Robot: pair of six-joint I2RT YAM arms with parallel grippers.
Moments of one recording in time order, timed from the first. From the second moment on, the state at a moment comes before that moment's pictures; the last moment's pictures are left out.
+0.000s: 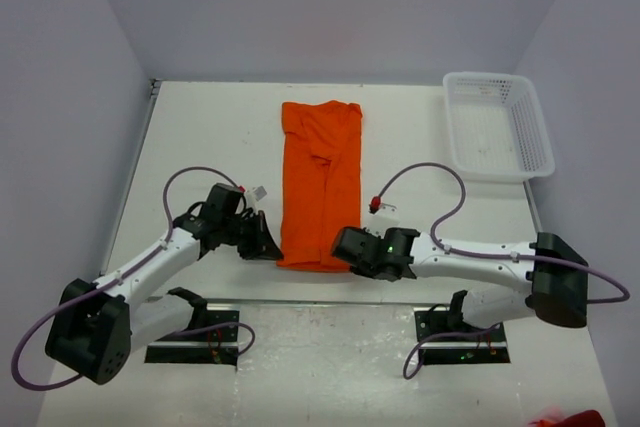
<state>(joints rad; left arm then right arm) -0.41 1.06 0.50 -0.45 0.58 -0.64 1.24 1.32 0.82 -0.81 0.48 1.47</state>
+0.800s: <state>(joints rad) -0.41 1.47 0.92 -0.40 0.60 -0.55 0.91 1.54 1.10 -0.72 0.33 0.76</state>
